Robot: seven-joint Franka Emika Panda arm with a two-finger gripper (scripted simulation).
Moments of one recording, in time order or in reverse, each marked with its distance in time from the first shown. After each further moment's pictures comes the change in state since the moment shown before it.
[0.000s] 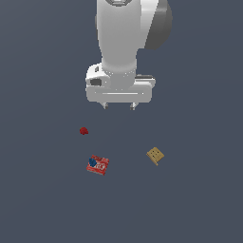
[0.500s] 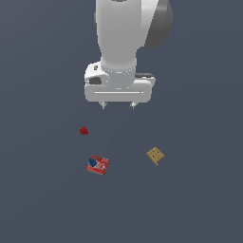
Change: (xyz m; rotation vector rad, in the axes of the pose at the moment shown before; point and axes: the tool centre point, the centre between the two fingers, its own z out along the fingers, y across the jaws) arm 0.003 0.003 -0.005 -0.013 0.007 -0.026
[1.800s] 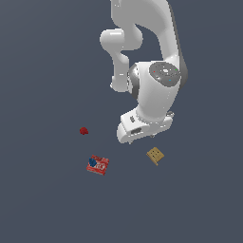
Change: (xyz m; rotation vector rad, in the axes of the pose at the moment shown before) arm 0.063 -0.094 0.116 -0.029 0.027 -0.329
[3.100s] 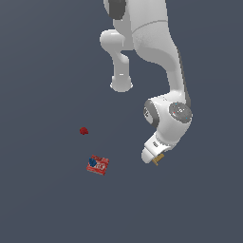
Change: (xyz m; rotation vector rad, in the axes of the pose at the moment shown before) arm 0.040 -0.091 0.119 0.032 0.037 -0.274
